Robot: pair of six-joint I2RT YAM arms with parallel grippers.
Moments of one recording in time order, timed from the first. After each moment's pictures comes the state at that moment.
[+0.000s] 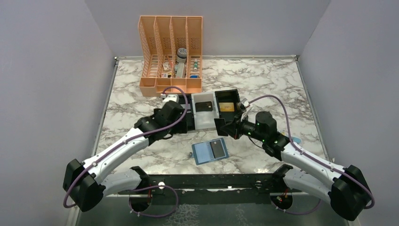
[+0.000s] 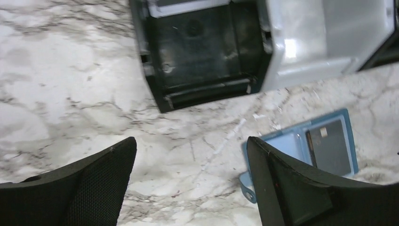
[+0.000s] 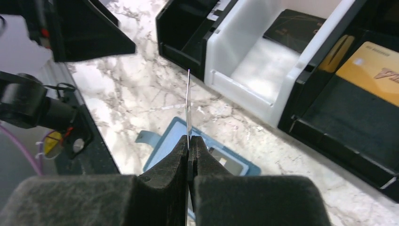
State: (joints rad) left arm -0.77 1.11 0.86 -0.66 -0.32 -0.59; right arm 0.64 0.94 0.42 0.24 -0.35 0.36
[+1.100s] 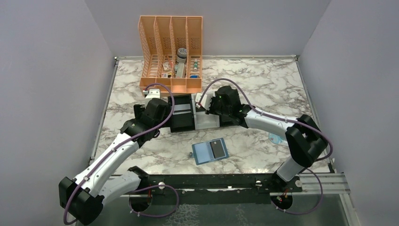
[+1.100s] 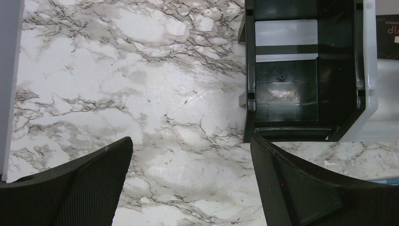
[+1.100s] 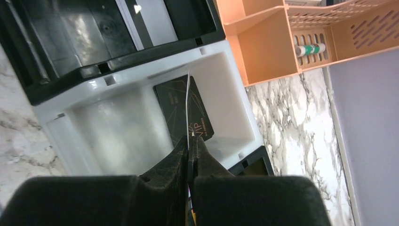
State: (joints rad) left arm -0.56 0.96 0.84 -0.70 -0.53 -0.42; right arm 0.73 1.61 0.99 0.12 -0.16 -0.73
